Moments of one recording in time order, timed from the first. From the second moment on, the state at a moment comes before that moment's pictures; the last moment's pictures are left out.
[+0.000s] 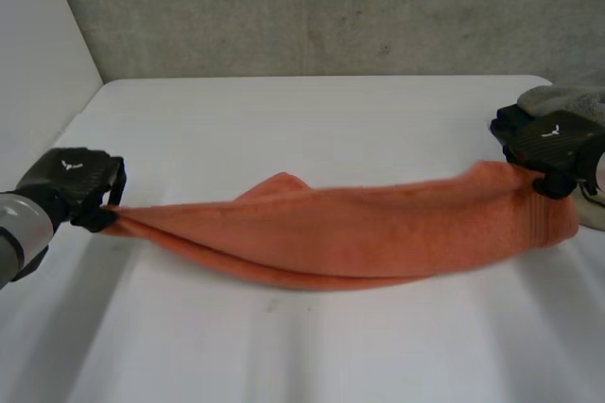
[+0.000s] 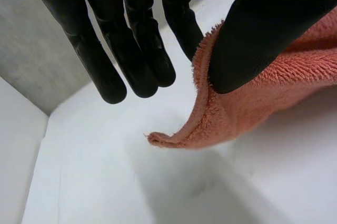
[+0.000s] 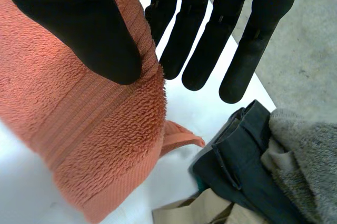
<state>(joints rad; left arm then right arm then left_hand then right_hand) 4.68 -1.68 -1.79 3.11 -1.31 3.62 1.54 -1.18 1.31 0.39 1.12 2.23 1.17 1.20 1.19 1.20 0.98 1.11 1.18 1.19 1.20 1.00</state>
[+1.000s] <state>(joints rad) 4.62 -1.90 -1.84 3.79 -1.26 3.40 1.61 -0.99 1.50 -0.49 1.11 2.65 1.17 1.20 1.19 1.20 0.99 1.11 1.18 1.19 1.20 1.01</state>
